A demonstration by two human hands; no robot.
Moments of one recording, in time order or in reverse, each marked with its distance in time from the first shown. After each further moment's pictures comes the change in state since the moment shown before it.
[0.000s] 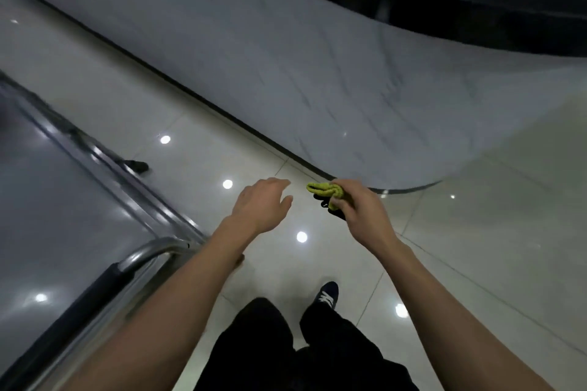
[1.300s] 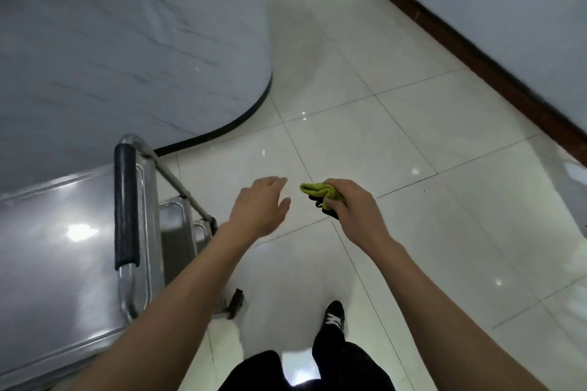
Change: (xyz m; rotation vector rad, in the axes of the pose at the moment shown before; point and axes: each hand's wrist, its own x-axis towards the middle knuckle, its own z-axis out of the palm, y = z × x) left_hand -0.494 -0.136 0.085 0.339 -0.208 0.906; right_hand -0.589 -0.261 0.321 0.149 0.811 0.552
